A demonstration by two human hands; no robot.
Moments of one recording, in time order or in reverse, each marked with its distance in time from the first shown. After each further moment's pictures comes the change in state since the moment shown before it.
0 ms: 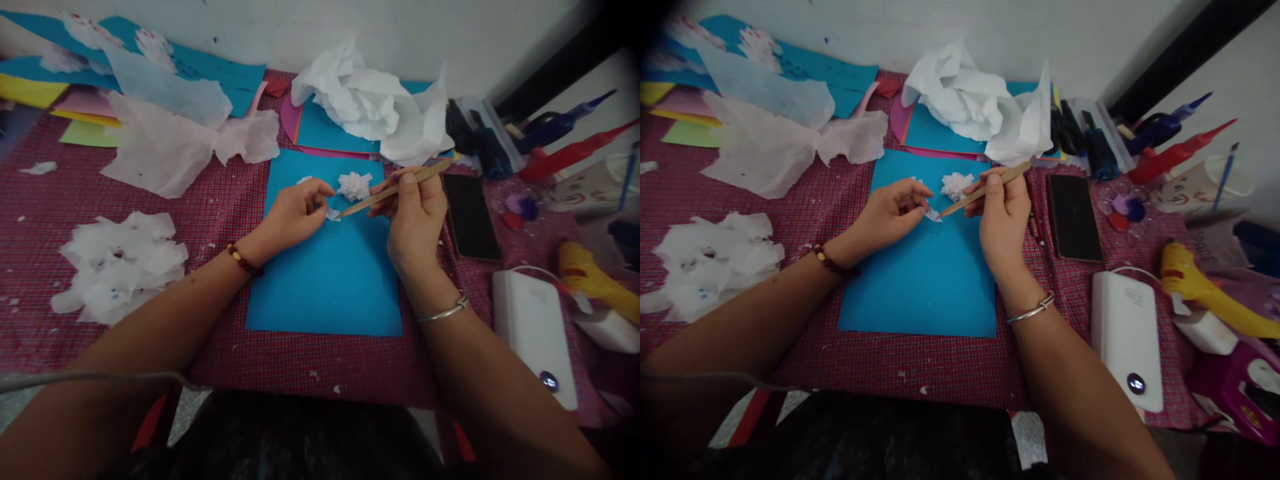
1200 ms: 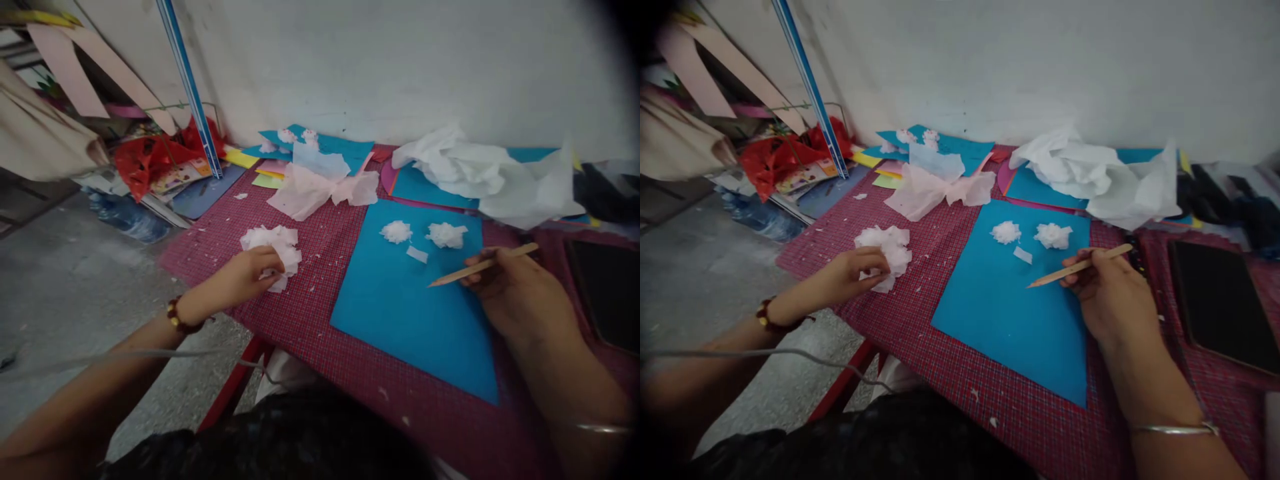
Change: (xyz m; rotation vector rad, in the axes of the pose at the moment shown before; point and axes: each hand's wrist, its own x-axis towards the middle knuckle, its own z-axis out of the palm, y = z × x) left_hand -0.180 0.018 -0.158 0.493 -0.142 -0.212; right_hand -0.002 0.020 -0.022 0.194 0.111 0.576
